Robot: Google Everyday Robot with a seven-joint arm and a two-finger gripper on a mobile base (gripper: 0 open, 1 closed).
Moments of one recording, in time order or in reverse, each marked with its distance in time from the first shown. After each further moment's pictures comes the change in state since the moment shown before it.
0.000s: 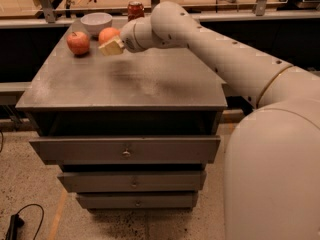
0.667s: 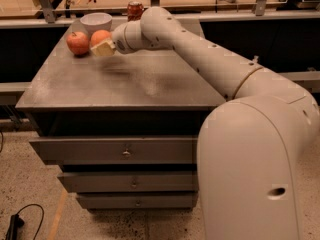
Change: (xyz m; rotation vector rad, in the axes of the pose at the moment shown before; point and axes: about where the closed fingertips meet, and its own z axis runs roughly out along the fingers) arm 0.001 -0.001 0.048 -0.035 -0.020 0.038
